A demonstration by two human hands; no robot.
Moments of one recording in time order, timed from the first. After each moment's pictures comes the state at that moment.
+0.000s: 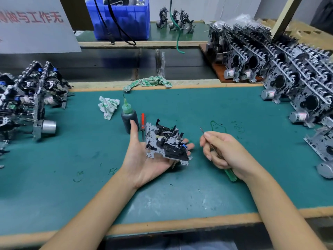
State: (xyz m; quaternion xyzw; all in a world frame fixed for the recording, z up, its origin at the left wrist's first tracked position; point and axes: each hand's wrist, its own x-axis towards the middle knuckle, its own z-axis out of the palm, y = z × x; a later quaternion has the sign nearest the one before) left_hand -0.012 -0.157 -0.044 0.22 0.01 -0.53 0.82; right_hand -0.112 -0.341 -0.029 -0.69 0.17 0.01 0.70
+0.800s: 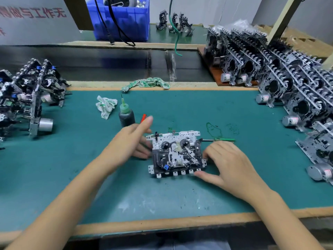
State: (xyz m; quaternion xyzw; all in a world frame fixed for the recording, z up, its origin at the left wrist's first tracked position) left_hand 0.006 -0.130 -0.011 0.79 -0.14 -0.29 0.53; right_hand -0.148 -0.343 -0.035 -0.98 -0.03 -0.17 0.04
